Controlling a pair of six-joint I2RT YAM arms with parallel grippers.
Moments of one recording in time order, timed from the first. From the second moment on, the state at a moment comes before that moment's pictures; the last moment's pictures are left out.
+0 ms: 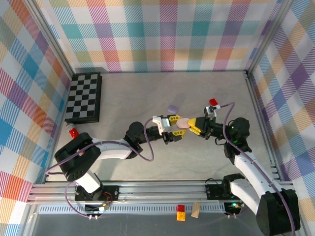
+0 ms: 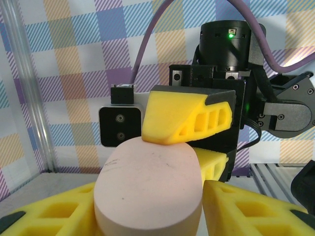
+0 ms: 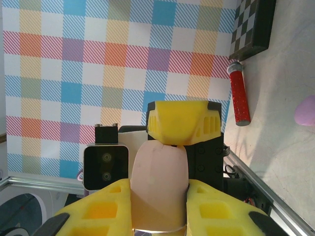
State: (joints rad) left arm -0.88 1.60 0.67 1.21 0.48 0.00; right arm 0.18 0.89 0.41 0.66 -1.13 1.57
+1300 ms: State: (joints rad) left arm -0.88 1.63 0.68 1.23 0.50 0.00; right arm 0.18 0.89 0.41 0.64 -1.13 1.59
